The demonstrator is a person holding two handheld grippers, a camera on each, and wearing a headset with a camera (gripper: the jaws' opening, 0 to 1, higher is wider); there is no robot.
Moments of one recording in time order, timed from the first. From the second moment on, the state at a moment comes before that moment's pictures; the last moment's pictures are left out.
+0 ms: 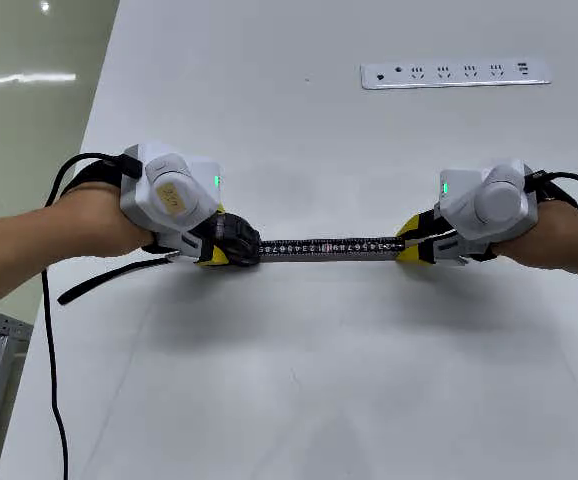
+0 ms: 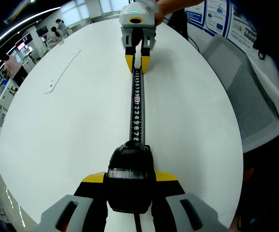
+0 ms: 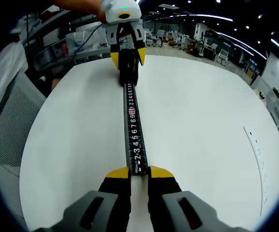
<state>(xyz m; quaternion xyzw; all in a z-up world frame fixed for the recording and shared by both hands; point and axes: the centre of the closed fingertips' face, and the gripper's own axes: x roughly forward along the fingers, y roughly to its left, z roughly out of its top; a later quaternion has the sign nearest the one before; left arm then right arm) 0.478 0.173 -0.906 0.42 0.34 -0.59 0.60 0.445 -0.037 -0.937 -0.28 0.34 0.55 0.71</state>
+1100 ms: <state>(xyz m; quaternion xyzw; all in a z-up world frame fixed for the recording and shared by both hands) 0.477 0.173 -0.906 0.42 0.34 -0.58 0.60 0.443 -0.061 -0.937 -0.28 0.34 0.54 0.72</state>
